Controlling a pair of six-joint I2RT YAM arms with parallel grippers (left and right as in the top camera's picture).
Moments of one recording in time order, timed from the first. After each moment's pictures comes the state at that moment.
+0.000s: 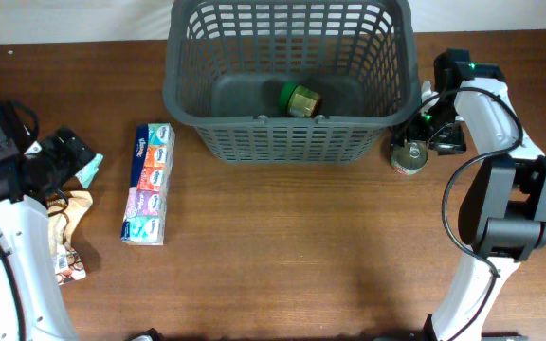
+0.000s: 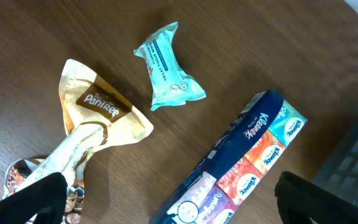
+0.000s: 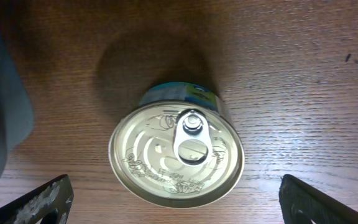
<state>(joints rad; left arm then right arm) 0.41 1.39 1.36 -0.97 -0.04 -0.33 -0.10 2.15 1.76 -1.17 -0.08 0.01</state>
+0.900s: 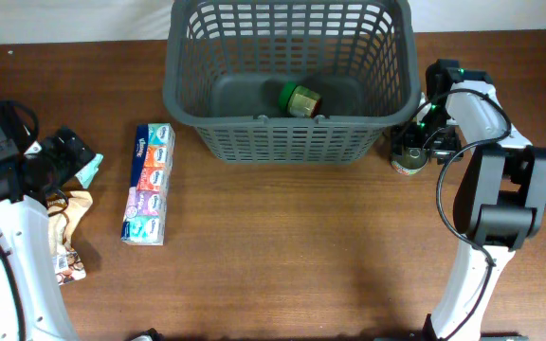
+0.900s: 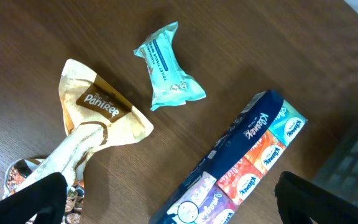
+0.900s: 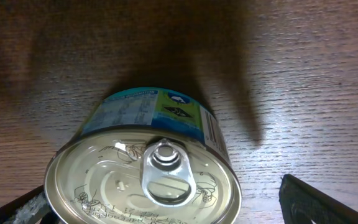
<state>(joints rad) 0.41 1.39 1.36 -0.97 -0.04 -0.33 -0.10 2.24 1.76 -1.17 -0.02 0.01</state>
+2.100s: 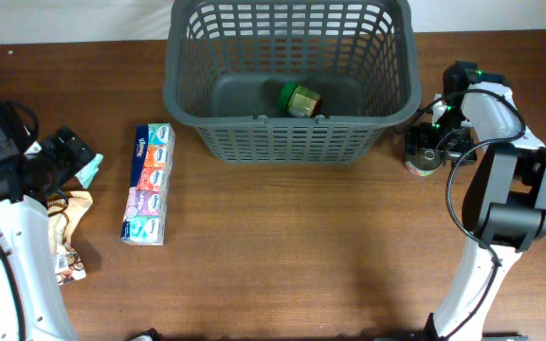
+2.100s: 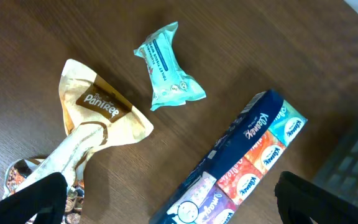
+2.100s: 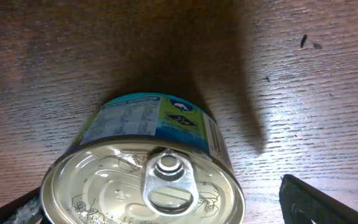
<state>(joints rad) 0.41 1.39 1.36 -0.97 -0.04 -0.33 -0.17 2.24 1.76 -1.17 0.00 0.02</state>
